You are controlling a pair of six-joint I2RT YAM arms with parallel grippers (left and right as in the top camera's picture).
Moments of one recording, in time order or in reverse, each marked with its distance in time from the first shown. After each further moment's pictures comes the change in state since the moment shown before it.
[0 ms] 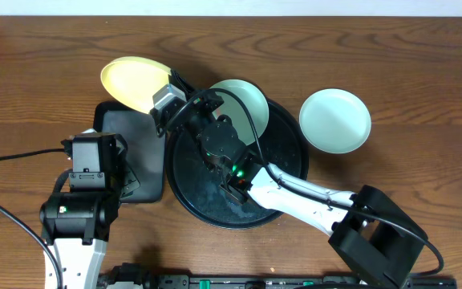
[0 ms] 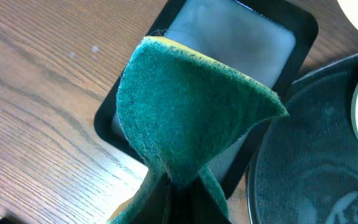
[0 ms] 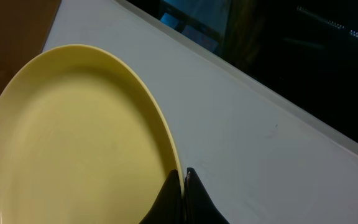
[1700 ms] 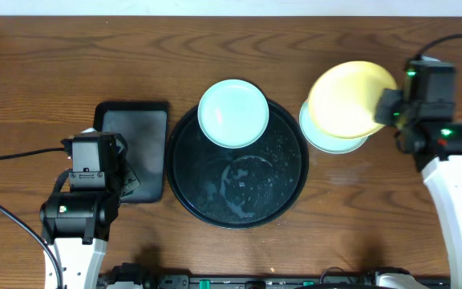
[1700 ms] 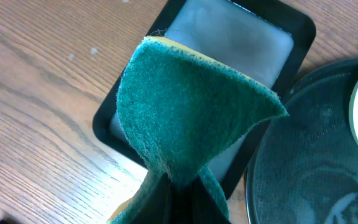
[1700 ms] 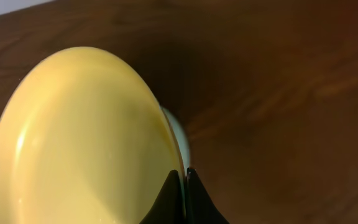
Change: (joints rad) left arm 0.000 0.002 0.000 0.008 0.002 0.001; right arm -0.999 -0.528 -0.010 -1.524 -0.286 0.845
